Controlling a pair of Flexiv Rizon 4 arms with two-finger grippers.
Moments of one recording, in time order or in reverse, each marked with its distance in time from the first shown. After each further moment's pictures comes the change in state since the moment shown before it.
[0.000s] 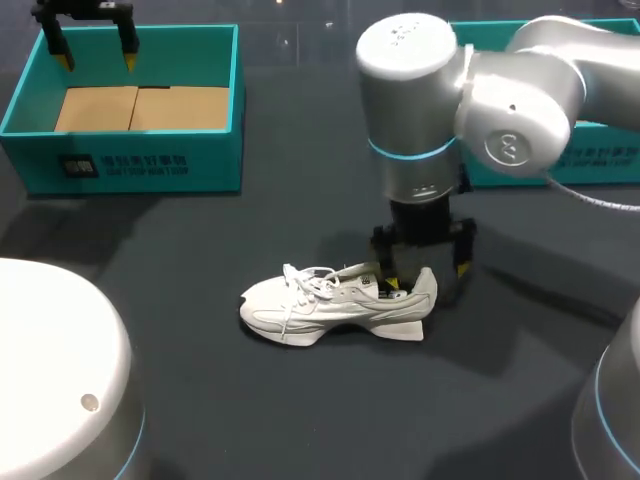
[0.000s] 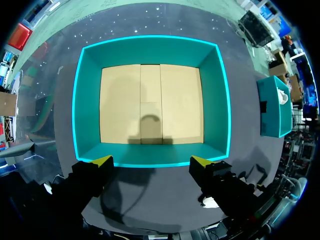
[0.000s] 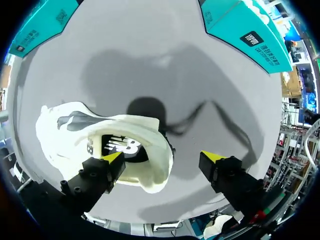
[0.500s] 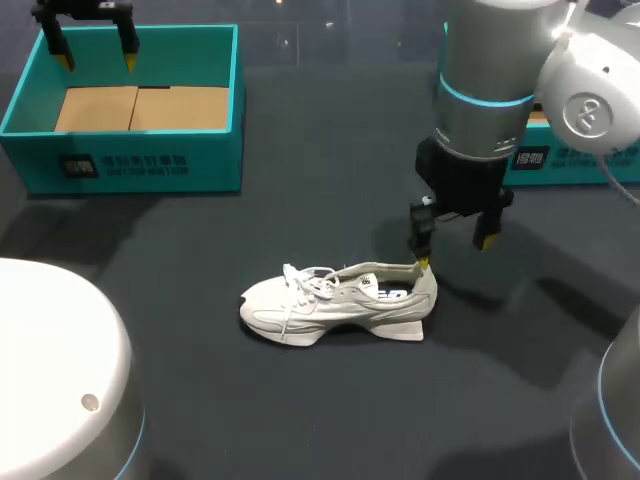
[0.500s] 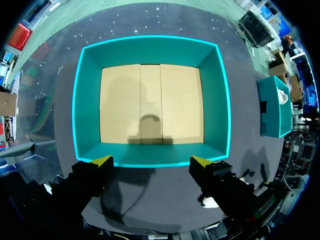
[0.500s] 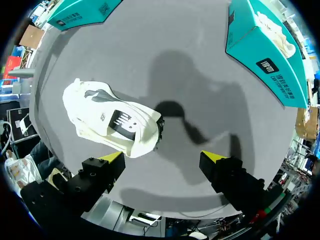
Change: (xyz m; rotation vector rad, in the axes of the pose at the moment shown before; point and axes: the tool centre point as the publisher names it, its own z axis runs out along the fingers) left arm 0.000 0.000 0.000 0.000 0.000 0.000; right arm -0.036 -0.003 -0.038 -0.012 0.194 -0.282
